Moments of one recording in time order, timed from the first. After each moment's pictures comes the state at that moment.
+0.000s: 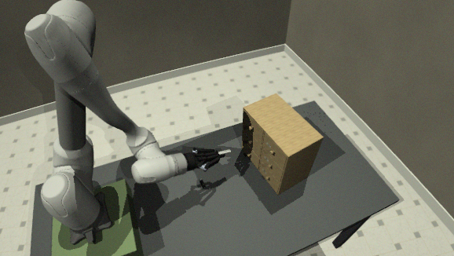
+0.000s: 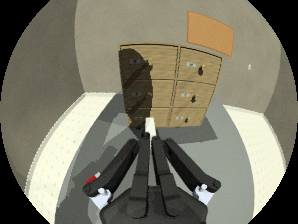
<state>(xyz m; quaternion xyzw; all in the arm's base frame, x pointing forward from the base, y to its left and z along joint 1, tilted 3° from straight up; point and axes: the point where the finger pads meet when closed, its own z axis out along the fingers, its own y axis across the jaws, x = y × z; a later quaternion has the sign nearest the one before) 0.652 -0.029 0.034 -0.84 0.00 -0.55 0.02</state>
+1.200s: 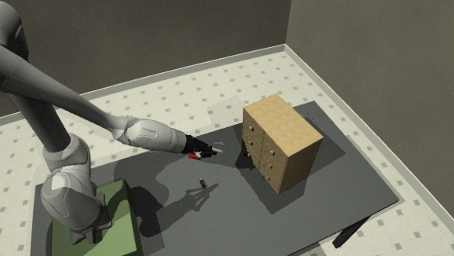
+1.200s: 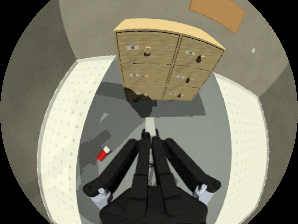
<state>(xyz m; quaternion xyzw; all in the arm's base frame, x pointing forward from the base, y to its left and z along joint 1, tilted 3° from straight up) 0.613 -0.031 0.076 -0.94 0.00 -0.35 -0.01</state>
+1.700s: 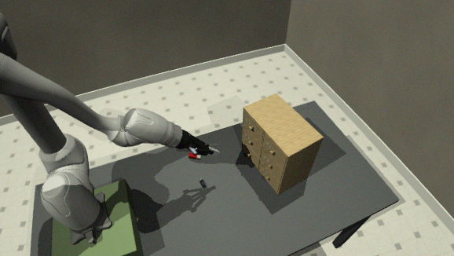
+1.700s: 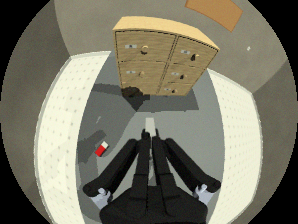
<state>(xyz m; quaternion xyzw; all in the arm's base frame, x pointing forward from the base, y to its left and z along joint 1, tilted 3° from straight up) 0.599 -0.031 0.091 -0.94 0.01 -0.33 -0.05</state>
